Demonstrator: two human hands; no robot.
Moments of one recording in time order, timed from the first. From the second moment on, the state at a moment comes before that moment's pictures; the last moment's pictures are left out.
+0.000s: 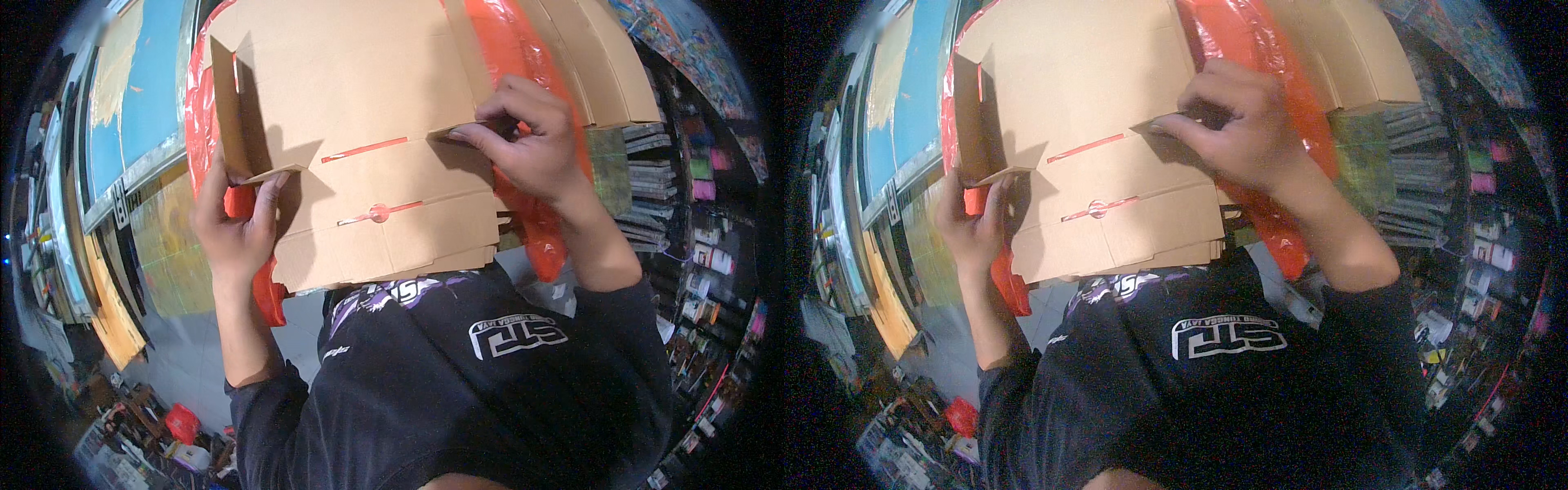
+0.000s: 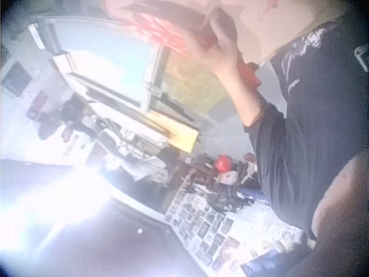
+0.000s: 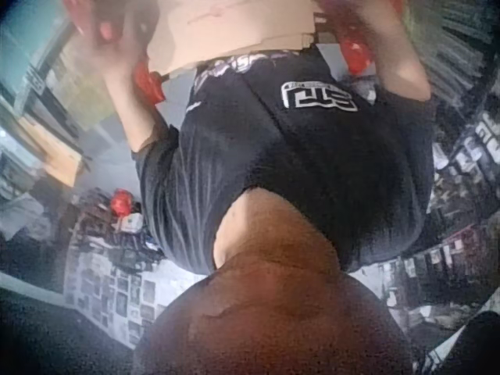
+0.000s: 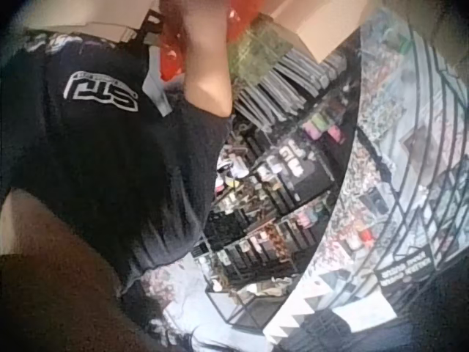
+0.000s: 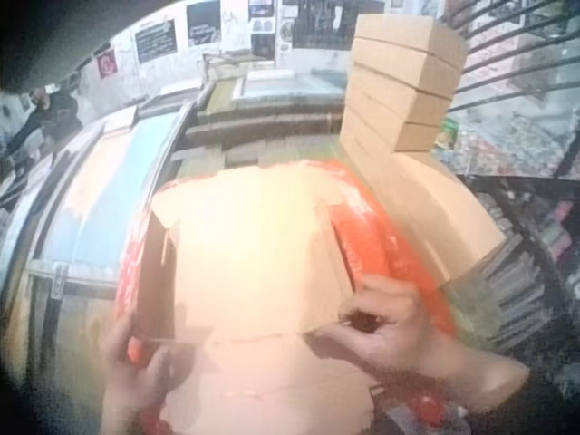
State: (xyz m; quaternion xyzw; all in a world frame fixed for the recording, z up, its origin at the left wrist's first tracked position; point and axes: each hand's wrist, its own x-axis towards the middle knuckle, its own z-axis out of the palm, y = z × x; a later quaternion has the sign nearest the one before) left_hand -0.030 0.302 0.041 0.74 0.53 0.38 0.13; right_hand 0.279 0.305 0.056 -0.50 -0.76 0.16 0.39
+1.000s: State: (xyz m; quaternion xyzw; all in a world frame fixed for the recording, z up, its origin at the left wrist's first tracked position) left_hand -0.055 0.303 0.089 0.89 0.44 0.02 0.15; right_hand 0.279 0.303 0.055 -0.47 -0.78 0.15 0.38
